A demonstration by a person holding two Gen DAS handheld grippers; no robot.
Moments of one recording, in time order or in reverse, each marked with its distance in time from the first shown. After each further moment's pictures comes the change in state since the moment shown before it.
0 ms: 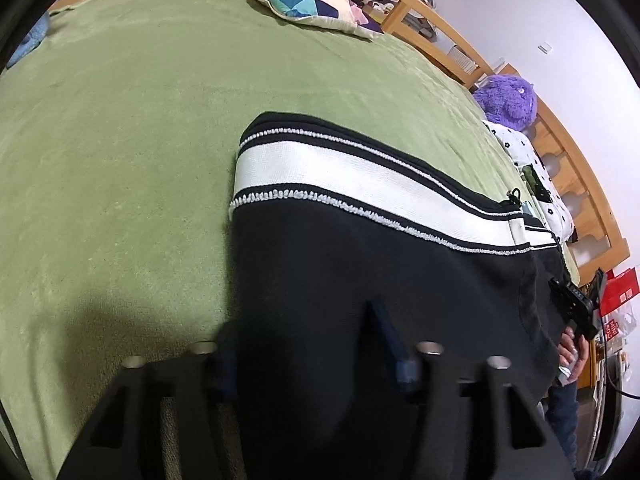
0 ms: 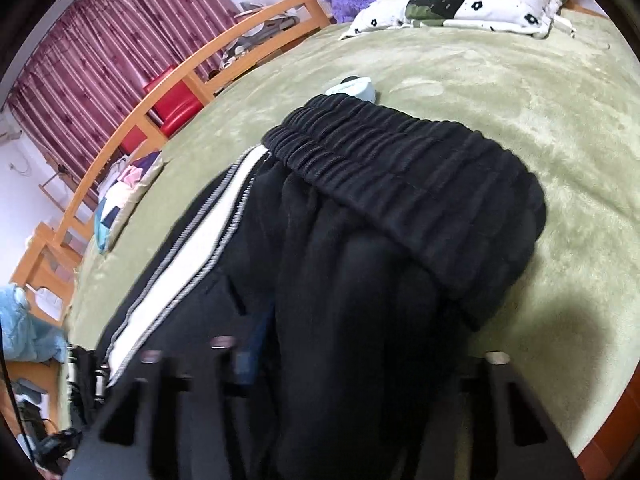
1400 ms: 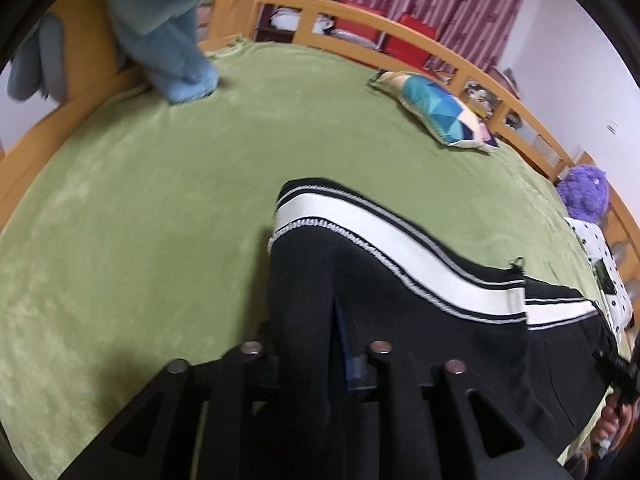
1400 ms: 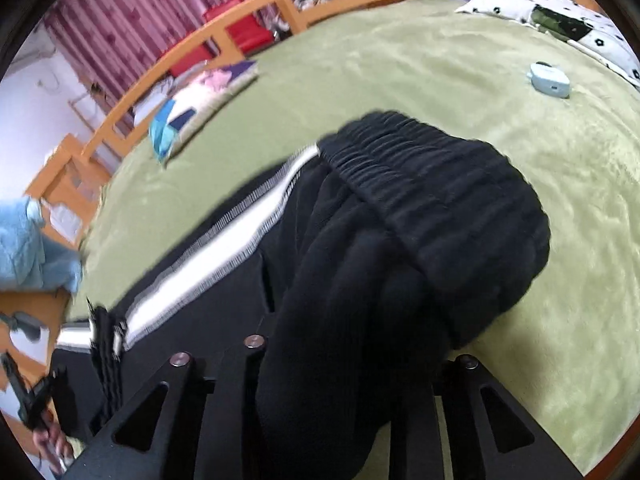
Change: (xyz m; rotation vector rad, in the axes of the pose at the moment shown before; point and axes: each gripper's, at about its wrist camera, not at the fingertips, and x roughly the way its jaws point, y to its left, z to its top) left arm -0.117 0.156 0.034 -0.169 -0.276 0.309; right arm 0.032 0.219 -0.080 -0.225 0.170 0.011
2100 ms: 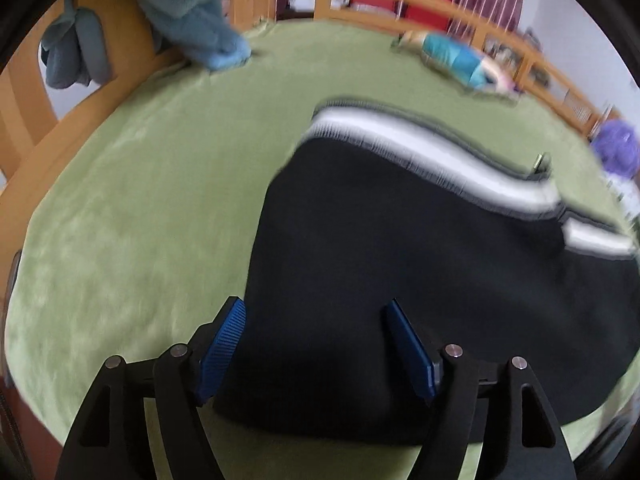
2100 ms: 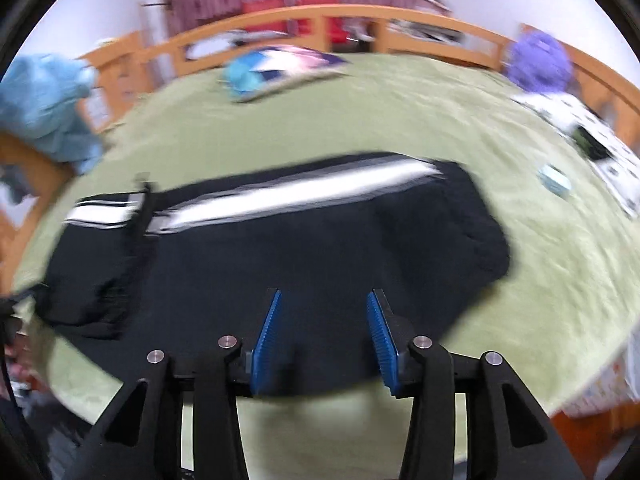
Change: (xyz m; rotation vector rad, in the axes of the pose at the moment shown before) left arm -0.025 -0.001 -0.077 0.078 0.076 0.187; right arm -0.081 0.112 -0.088 -0.411 -0.052 -0.064
